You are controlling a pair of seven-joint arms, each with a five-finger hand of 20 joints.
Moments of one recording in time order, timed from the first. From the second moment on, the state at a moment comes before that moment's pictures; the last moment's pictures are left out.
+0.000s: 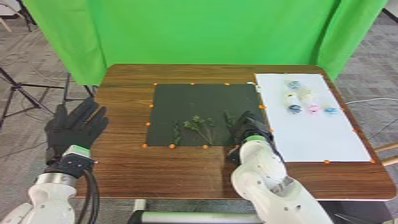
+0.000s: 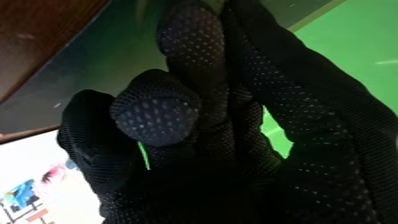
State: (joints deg) left arm 127.1 -50.3 -95.1 -122.0 10.9 13.5 22.0; right arm -86.1 -70.7 55.5 -106.9 -130.9 1.4 56.4
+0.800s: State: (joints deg) left arm 128.1 -50.2 -96.4 -122.3 10.8 13.6 22.7; right arm -88.5 -67.7 57.4 -111.2 -132.8 -2.3 56.4
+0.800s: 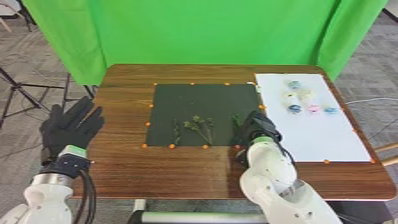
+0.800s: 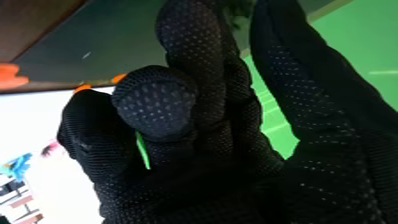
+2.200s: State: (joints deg) left arm 128.6 -52.3 -95.5 -122.9 9.0 13.3 24.4; right arm -88.7 -50.1 77.2 -103.6 -135.9 -13.9 24.4
